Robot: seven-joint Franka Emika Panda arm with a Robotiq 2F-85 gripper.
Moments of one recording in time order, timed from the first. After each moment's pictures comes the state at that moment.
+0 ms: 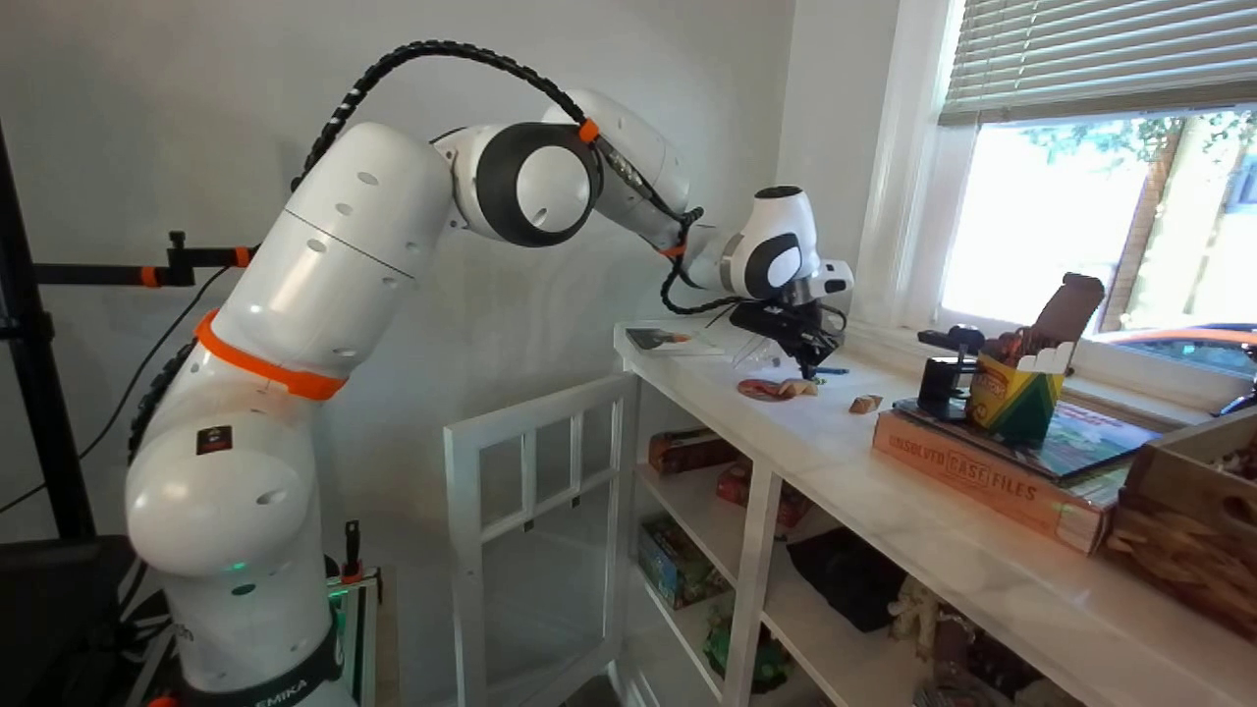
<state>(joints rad) 0.18 0.54 0.06 -1.46 -0.05 2.50 0.06</state>
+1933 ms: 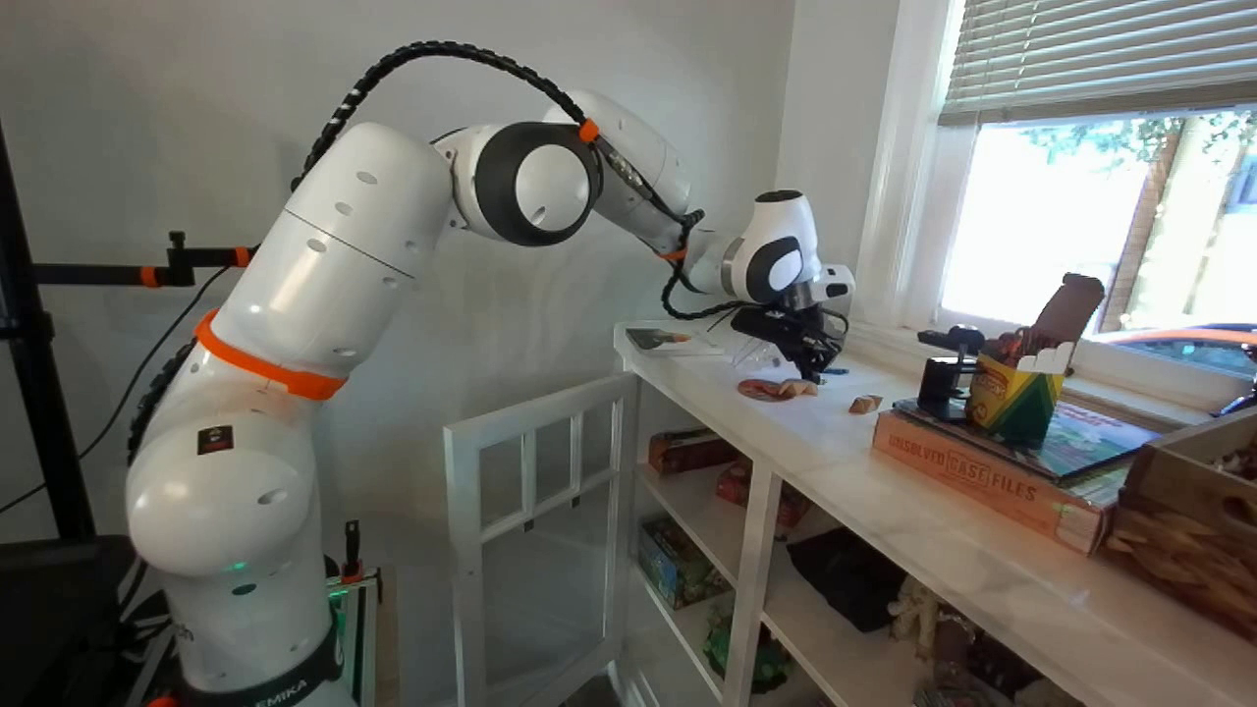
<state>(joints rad) 0.18 0.54 0.04 -1.47 -0.07 2.50 0.06</state>
